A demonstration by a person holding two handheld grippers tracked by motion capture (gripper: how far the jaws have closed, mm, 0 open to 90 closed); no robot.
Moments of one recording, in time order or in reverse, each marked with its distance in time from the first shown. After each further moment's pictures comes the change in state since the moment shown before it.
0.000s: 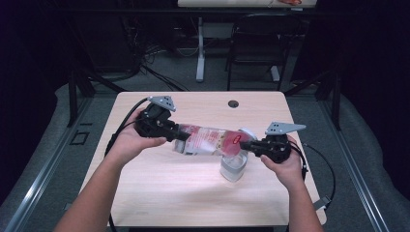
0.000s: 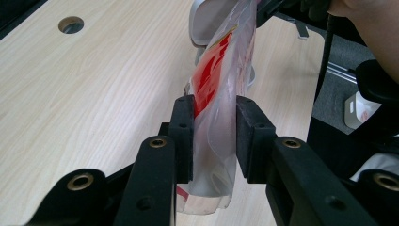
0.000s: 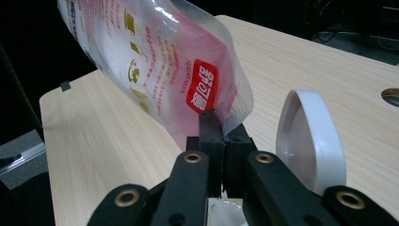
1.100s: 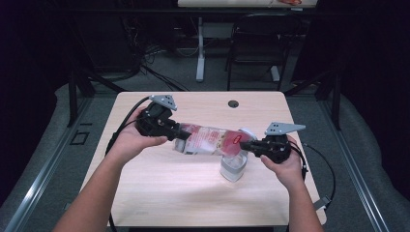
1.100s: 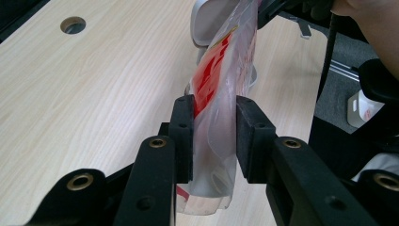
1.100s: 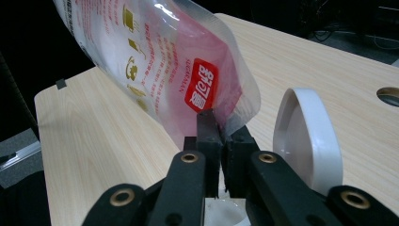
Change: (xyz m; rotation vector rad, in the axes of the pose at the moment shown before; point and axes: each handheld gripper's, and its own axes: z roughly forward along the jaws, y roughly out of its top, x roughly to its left) left arm -0.001 0.004 0.001 0.005 0.007 0.000; right arm 0.001 0.000 0.000 0.007 -0.012 -0.005
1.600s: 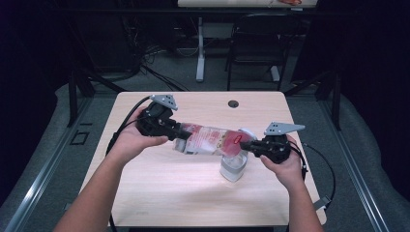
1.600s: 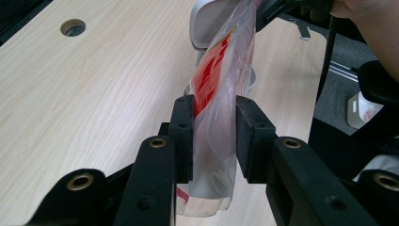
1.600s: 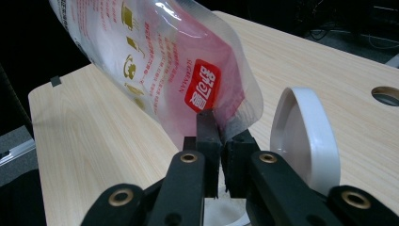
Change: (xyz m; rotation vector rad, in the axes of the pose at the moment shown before) left arm -0.001 0.002 0.000 -0.001 -0.003 0.006; right arm 0.001 0.001 0.000 0.013 -0.020 -0.012
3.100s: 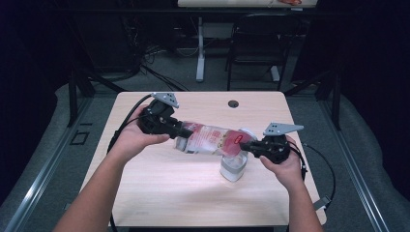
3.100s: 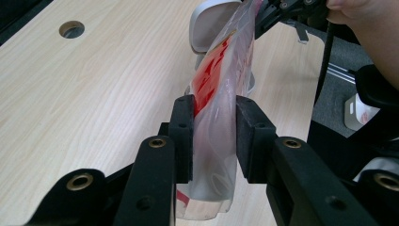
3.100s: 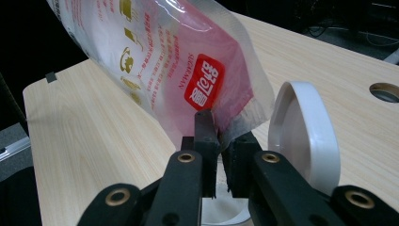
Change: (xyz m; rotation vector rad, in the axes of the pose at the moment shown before) left arm 0.002 0.005 0.001 -0.006 -0.004 -0.013; right arm -0.001 -0.002 0.002 0.012 -0.007 -0.004
